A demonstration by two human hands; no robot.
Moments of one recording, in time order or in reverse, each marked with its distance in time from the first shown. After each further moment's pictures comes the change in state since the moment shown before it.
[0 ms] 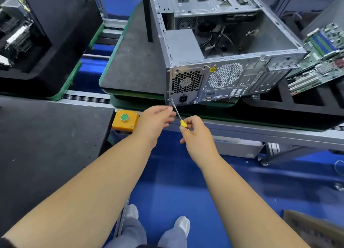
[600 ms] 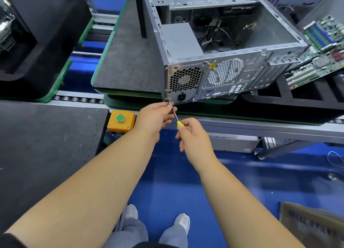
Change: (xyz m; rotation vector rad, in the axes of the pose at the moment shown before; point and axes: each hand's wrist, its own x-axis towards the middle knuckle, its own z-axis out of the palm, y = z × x) left_hand 0.015 0.009 0.009 -0.177 0.029 -0.133; right_hand -0.006 -0.002 0.011 0.255 -0.004 0.102
